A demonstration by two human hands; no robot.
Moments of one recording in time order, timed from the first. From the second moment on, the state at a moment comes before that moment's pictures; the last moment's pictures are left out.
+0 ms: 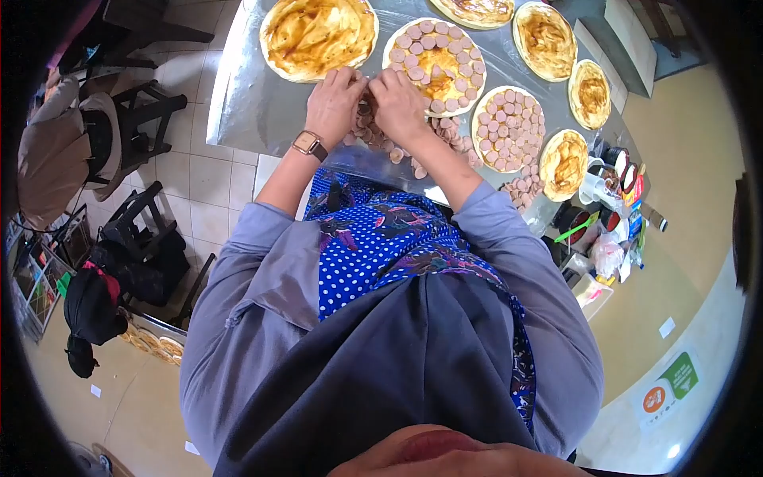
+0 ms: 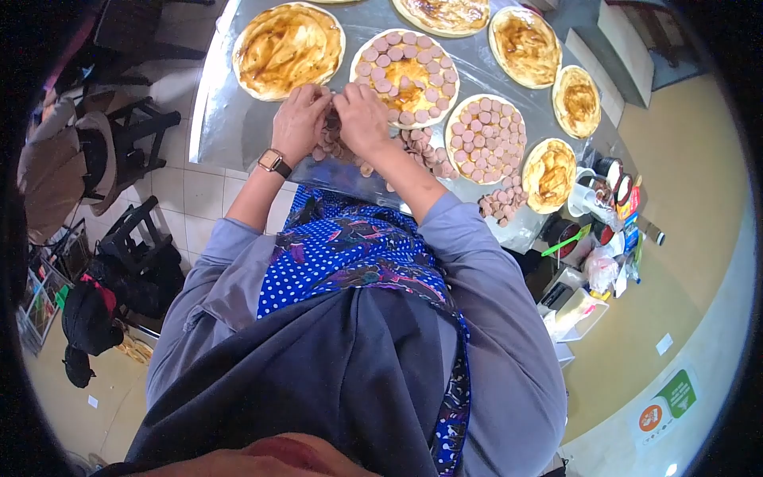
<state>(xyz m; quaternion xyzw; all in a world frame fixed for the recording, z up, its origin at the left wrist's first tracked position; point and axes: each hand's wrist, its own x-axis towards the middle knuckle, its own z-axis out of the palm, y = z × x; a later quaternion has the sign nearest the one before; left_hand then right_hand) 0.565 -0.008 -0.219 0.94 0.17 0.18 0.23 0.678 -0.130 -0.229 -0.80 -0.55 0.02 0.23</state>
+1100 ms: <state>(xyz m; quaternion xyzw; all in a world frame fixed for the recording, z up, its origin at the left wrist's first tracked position) 0.588 -0.031 -0.220 0.80 0.23 0.09 0.55 0.737 -0.201 -0.217 -0.86 -0.36 0.09 0.35</state>
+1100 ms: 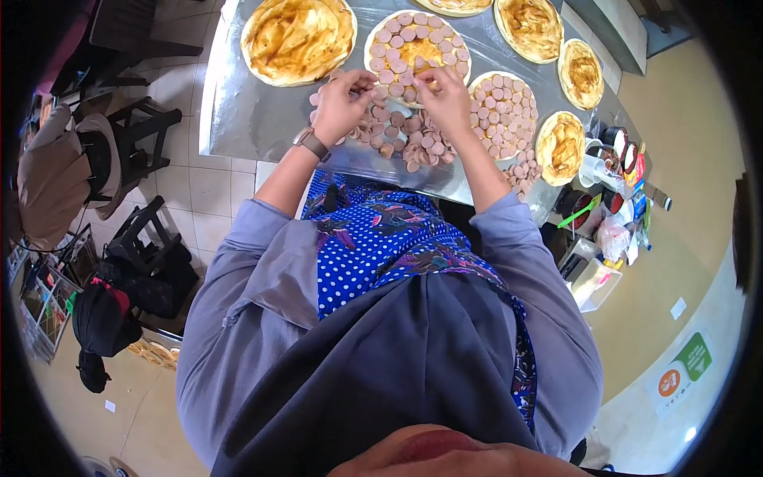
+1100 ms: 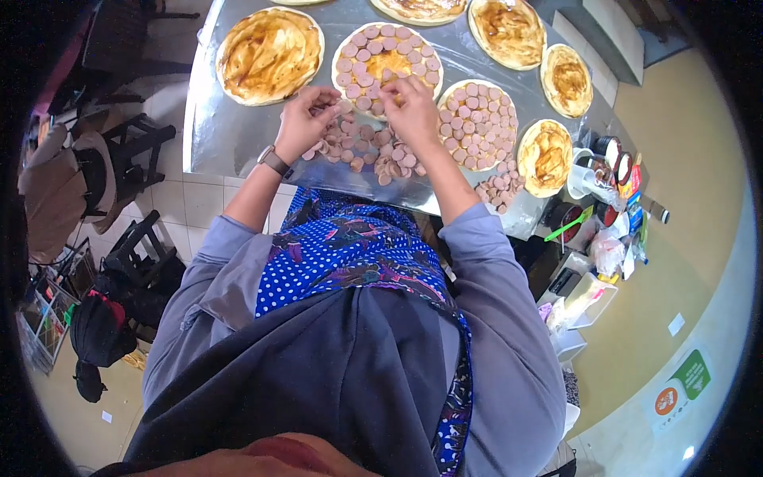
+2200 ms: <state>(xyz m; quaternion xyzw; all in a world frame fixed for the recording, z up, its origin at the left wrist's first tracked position) 0.553 -0.030 -0.212 0.95 0.15 0.09 0.26 0.669 -0.209 -0.224 -0.85 -0.49 0.07 0.18</state>
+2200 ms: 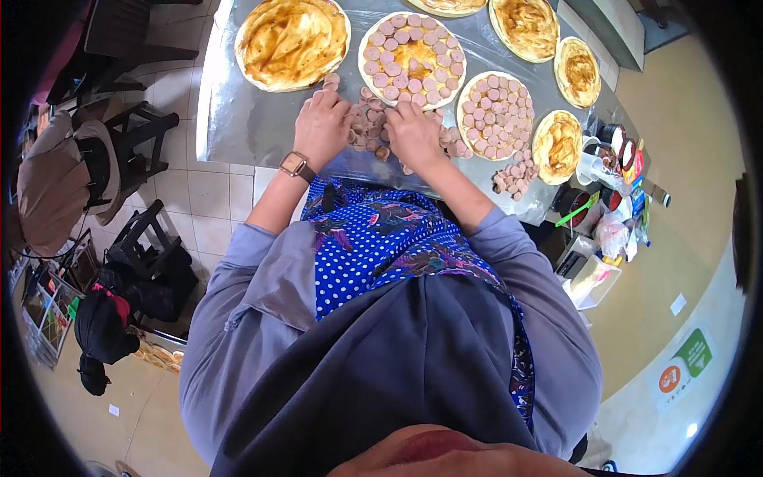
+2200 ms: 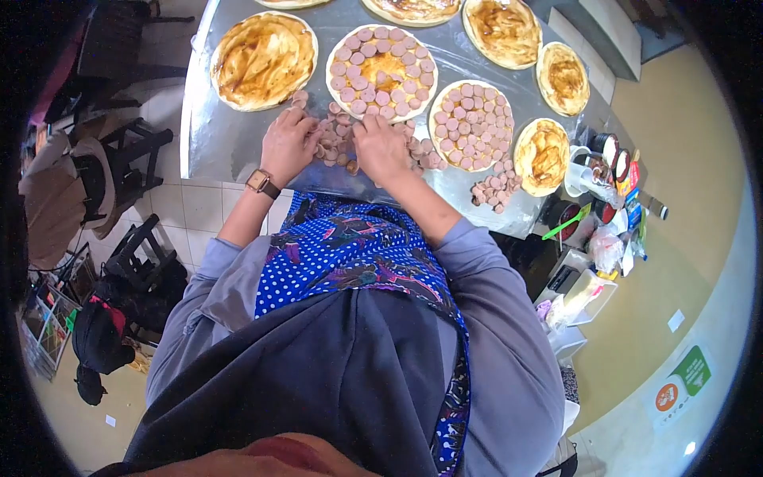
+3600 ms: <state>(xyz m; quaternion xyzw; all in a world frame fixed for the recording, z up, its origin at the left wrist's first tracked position) 0.605 -0.026 -0.208 0.70 0.28 0.09 0.65 0.738 -0.166 -0.197 -0.75 -0.32 0.31 0.48</state>
